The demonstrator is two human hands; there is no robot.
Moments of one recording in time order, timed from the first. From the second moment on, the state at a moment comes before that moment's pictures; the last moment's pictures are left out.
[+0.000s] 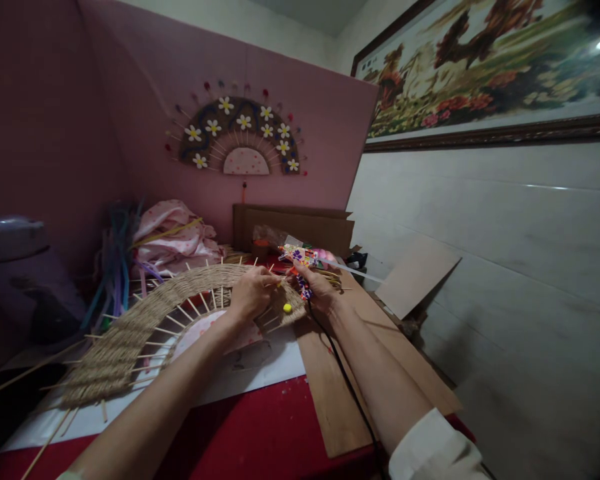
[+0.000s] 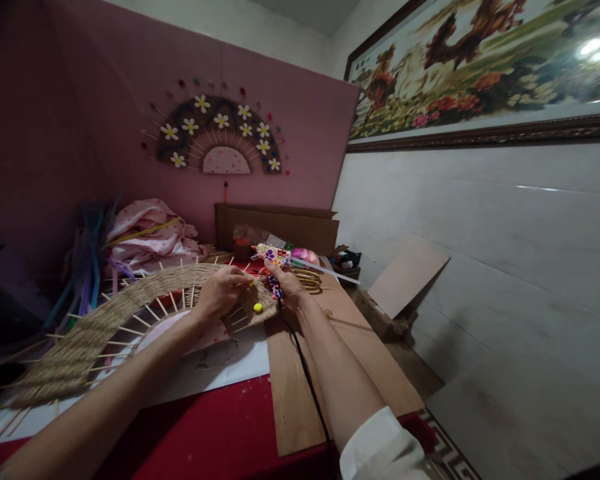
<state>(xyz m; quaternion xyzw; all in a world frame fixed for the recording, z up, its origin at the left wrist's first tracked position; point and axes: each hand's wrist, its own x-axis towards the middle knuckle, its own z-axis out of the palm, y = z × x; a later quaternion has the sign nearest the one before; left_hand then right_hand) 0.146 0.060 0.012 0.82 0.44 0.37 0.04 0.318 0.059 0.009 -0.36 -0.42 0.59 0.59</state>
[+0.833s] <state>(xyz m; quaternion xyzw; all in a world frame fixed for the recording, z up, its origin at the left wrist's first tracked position) 0.148 0.036 0.016 0.86 0.42 0.26 -0.14 0.320 0.059 0.007 -0.36 -0.41 0.61 0.58</state>
